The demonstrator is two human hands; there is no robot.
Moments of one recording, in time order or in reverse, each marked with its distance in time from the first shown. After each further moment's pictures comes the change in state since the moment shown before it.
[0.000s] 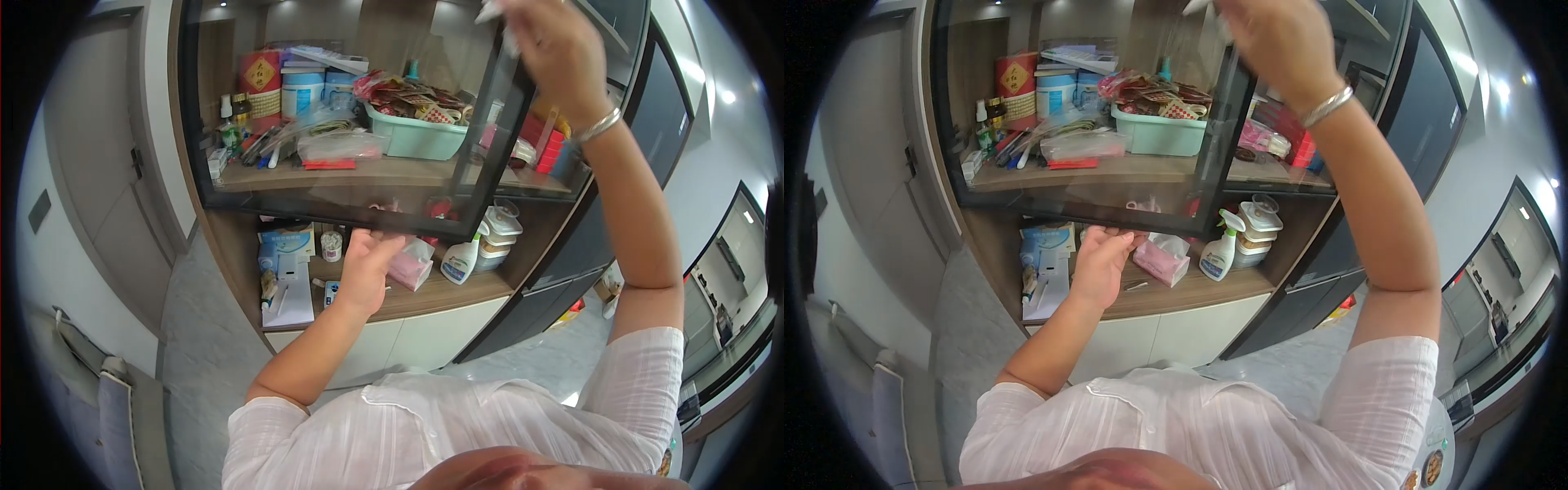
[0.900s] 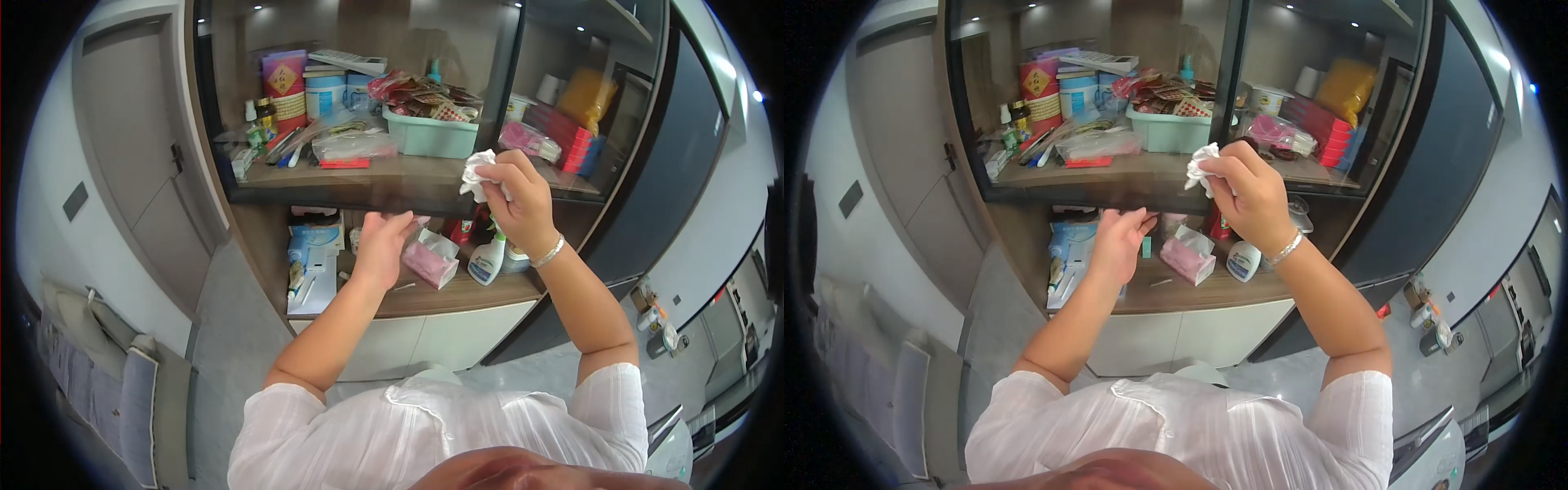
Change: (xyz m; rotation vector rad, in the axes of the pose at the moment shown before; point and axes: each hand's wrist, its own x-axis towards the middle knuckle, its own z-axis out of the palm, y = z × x) left_hand 0.028 -0.007 0.013 0.089 0.171 0.034; right_hand -0.173 -0.073 0.023 0.656 -0.026 0.424
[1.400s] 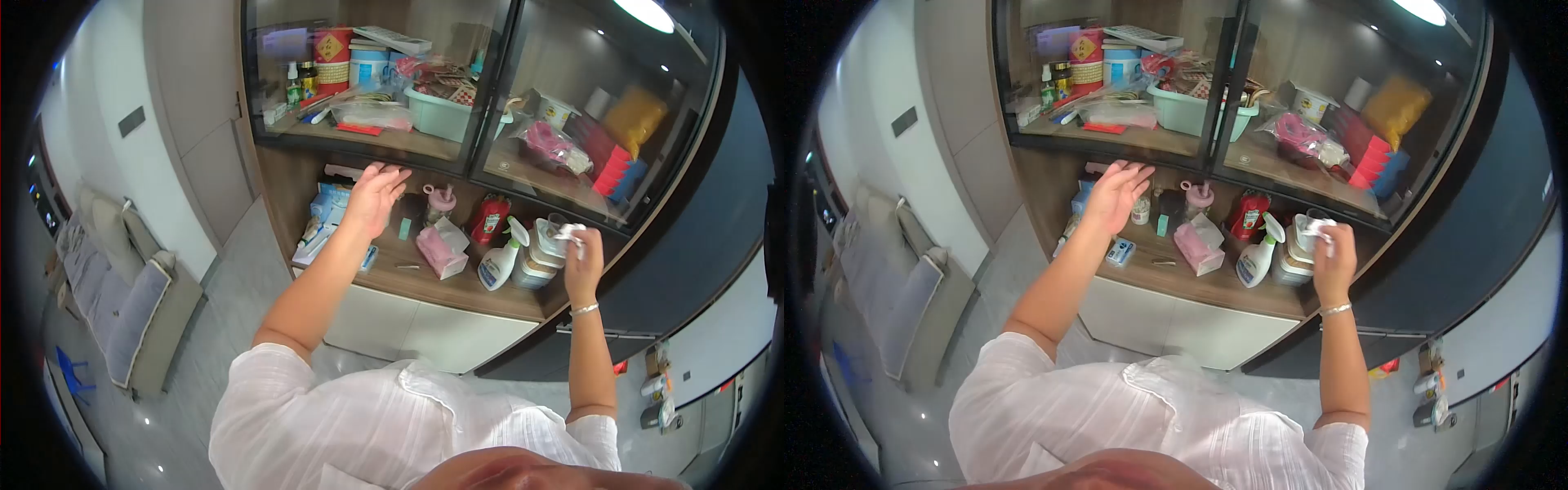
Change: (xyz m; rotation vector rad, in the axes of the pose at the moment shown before) left_hand 0.029 -0.028 -0.026 0.029 0.139 0.154; right_hand -0.185 0.127 -0.089 0.002 0.026 0.387
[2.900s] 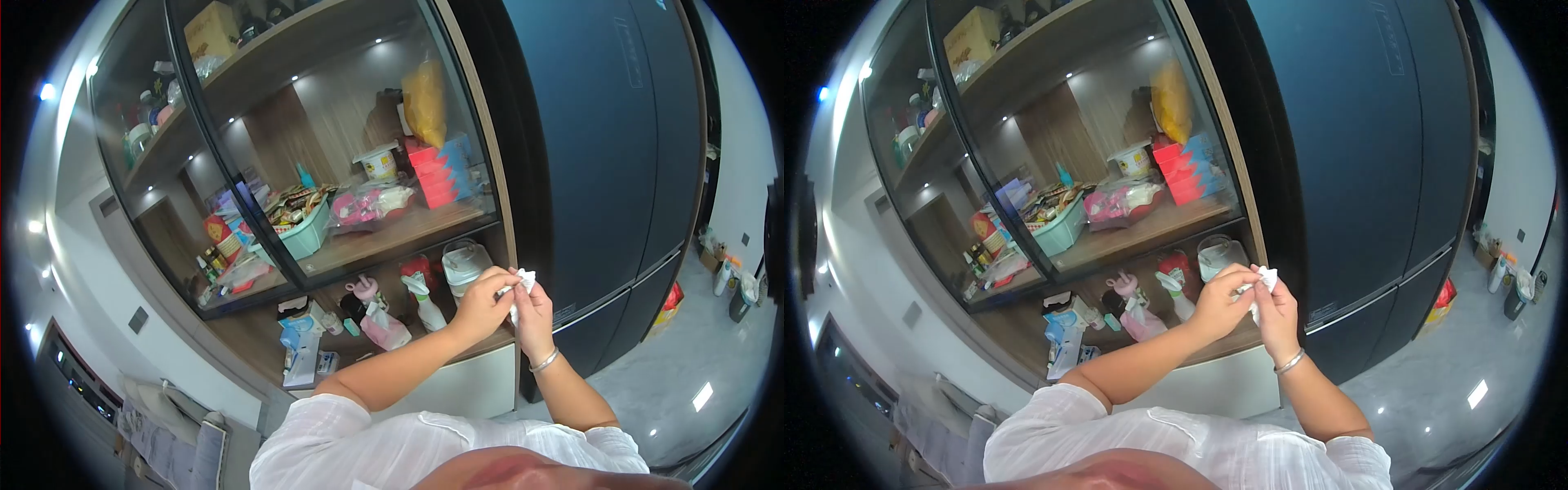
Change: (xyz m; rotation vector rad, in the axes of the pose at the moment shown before) left_hand -0.098 -0.274 0.324 0.965 -0.842 0.244; right_hand -0.104 0.082 -0.102 1.061 0.383 0.760
